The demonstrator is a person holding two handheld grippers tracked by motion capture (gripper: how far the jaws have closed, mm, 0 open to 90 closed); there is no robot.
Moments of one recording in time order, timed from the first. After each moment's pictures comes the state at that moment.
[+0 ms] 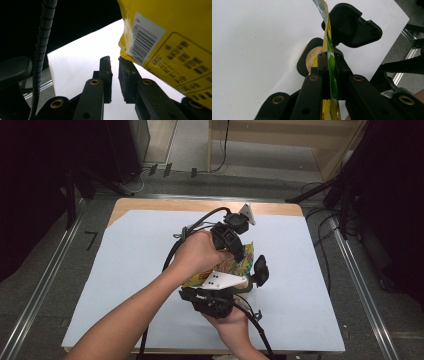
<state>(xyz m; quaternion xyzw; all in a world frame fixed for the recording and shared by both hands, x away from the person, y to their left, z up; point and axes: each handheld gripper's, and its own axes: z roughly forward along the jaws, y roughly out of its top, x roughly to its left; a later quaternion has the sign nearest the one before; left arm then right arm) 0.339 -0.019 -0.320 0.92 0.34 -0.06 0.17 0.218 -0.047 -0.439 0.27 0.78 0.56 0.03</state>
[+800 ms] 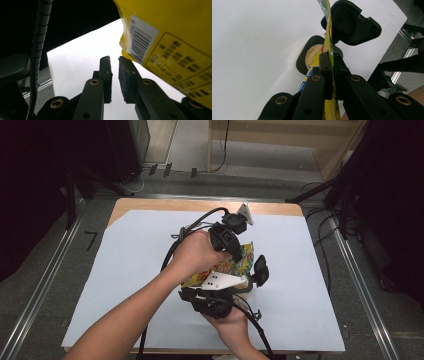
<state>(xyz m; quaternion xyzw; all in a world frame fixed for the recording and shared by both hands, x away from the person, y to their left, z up) 0.339 -0.015 -0.320 0.92 0.34 -0.07 0.17 0.219 -0.046 -0.442 0.26 0.79 0.56 0.03</state>
